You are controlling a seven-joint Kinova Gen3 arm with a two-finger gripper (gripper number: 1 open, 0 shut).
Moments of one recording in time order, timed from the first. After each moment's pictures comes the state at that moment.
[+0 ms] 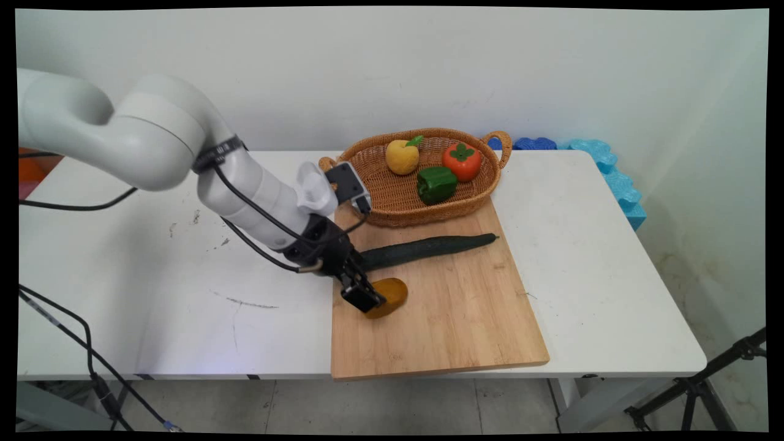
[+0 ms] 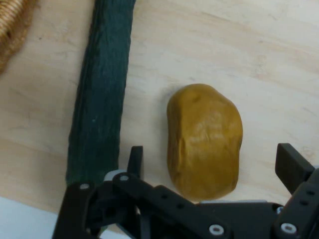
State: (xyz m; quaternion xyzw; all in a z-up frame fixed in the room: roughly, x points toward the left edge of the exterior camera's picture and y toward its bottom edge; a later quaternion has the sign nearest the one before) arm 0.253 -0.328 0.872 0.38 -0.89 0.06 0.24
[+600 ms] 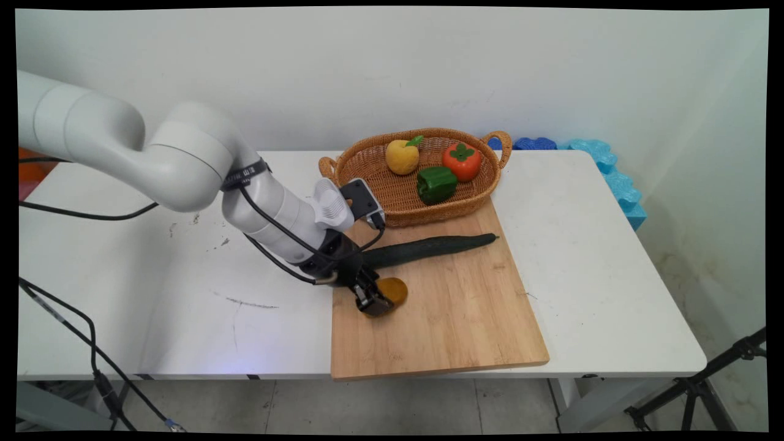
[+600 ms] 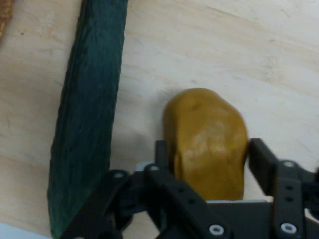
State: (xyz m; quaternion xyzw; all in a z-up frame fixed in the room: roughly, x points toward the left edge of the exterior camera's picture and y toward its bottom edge) arm 0.238 -0.334 0.844 0.39 -0.89 0.06 0.24
